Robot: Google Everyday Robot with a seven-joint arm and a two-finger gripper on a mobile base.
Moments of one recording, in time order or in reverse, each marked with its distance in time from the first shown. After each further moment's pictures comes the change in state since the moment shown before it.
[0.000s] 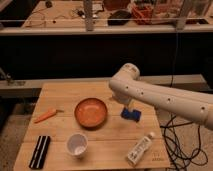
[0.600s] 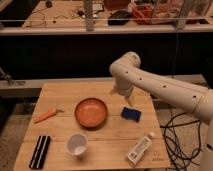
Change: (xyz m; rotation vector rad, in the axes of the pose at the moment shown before) arm 0.033 0.030 0.000 -0.021 -0.078 0.156
